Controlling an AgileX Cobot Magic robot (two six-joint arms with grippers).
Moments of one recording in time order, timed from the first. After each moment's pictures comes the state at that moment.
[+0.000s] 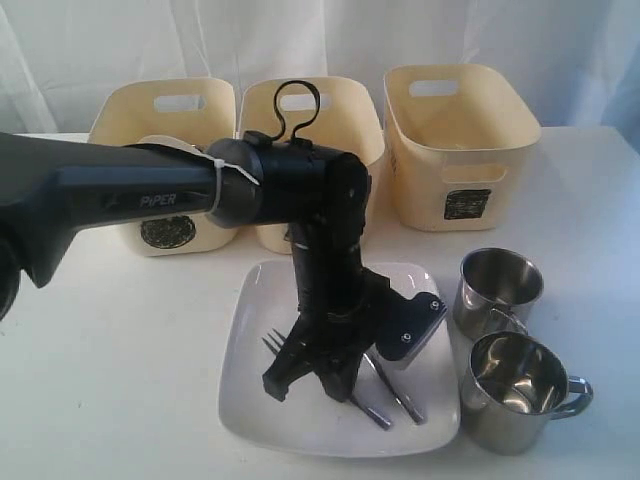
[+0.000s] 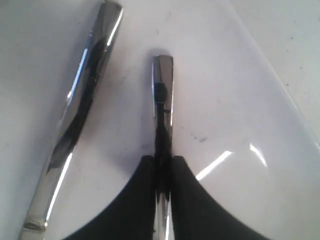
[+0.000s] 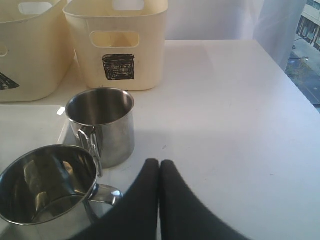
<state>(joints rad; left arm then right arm) -0.87 2.18 -1.68 -0.21 1.16 1.52 0.04 0.01 -0.01 0.00 0.36 0.04</state>
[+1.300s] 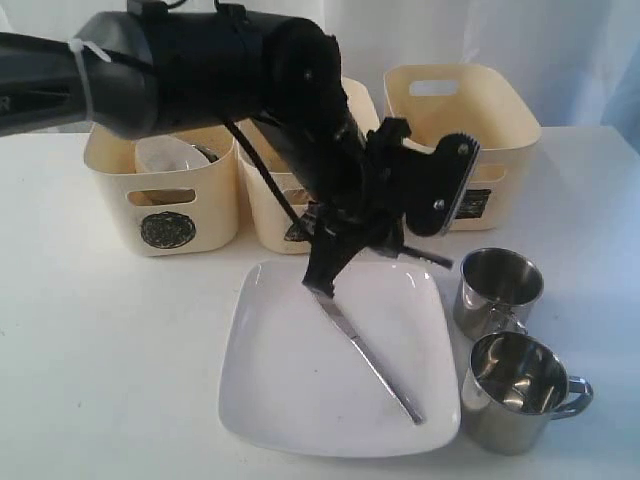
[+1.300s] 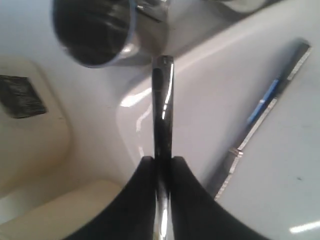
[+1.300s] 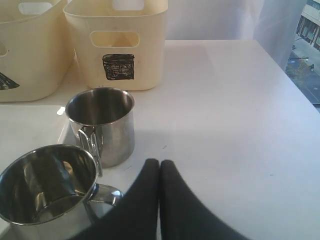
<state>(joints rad) -0.87 1.91 -1.67 -0.15 0.84 1.39 0.04 0.01 -0.01 0.00 0.36 0.04</state>
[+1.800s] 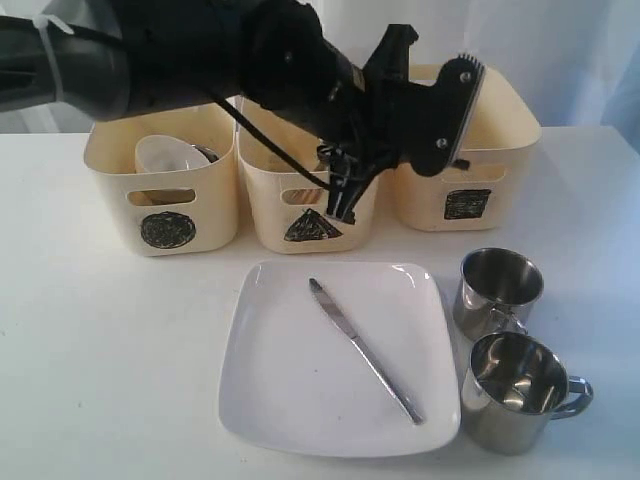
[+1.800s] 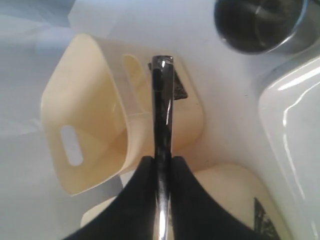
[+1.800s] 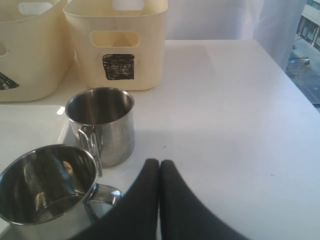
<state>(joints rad) -0.85 1.87 -1.67 -0.04 0.51 1.39 0.04 0.01 -0.01 0.00 0.36 0.04</state>
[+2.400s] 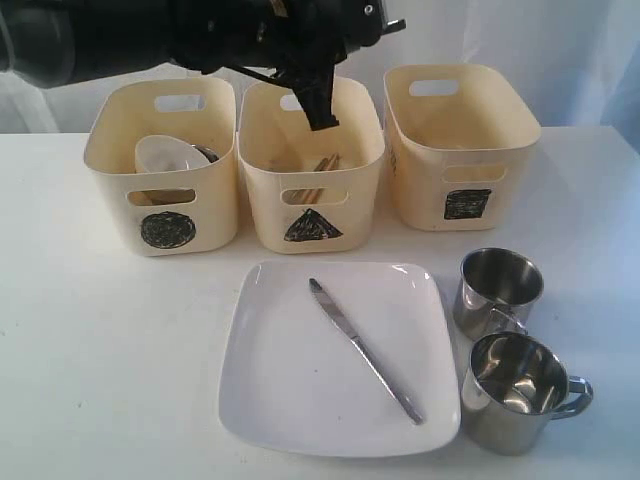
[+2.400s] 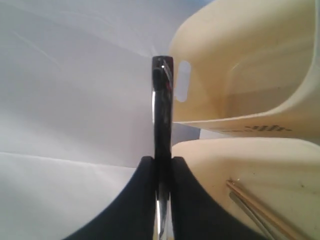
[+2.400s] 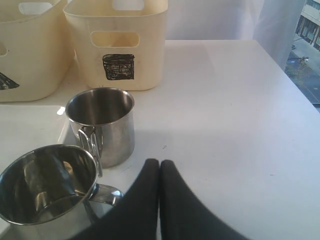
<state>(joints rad) -0.68 1.87 -1.66 -0.03 0.17 1.07 0.04 0.01 -0.01 0.00 0.36 0.04</state>
